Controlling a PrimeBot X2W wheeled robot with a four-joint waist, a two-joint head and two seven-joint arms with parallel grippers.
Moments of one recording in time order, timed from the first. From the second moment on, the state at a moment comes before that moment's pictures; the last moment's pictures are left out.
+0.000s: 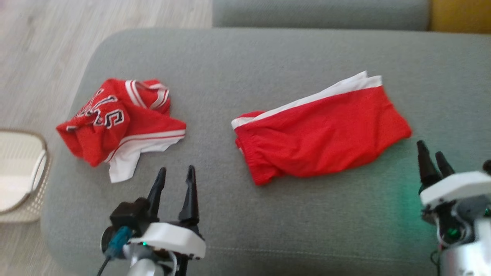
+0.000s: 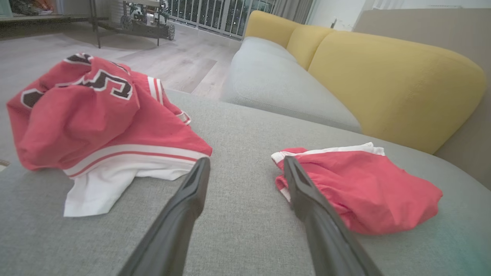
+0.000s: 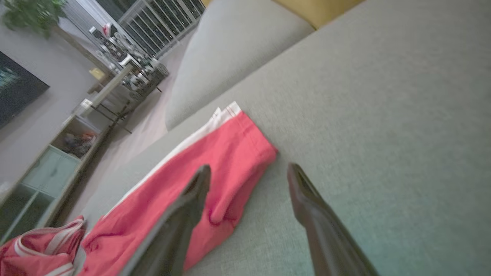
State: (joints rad) left arm 0.00 0.05 -0.37 0.12 -0.36 0.14 -0.25; right arm -0.23 -0.05 -0.31 0.43 0.57 0.13 0.10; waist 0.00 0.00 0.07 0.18
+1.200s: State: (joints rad) left arm -0.07 0.05 -0.51 0.10 -0.43 0.22 -0.25; right arm -0.65 -0.06 -0.59 0.83 0.41 0.13 0.27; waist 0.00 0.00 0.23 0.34
